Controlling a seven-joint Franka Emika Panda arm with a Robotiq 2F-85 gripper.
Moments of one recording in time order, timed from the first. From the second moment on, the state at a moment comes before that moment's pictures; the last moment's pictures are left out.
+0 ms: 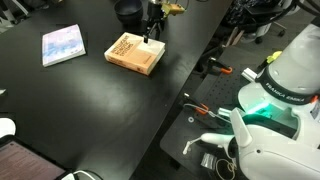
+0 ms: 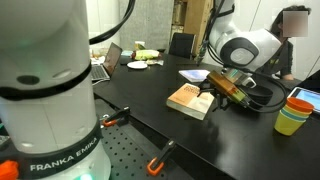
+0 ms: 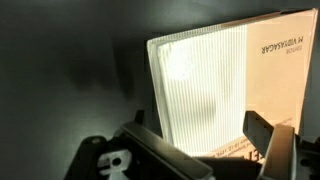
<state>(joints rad) -0.25 0.51 0.07 -2.16 0.60 2.49 -0.76</state>
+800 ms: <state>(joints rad) -0.24 0.52 0.08 -2.12 0.57 2.42 -0.72</state>
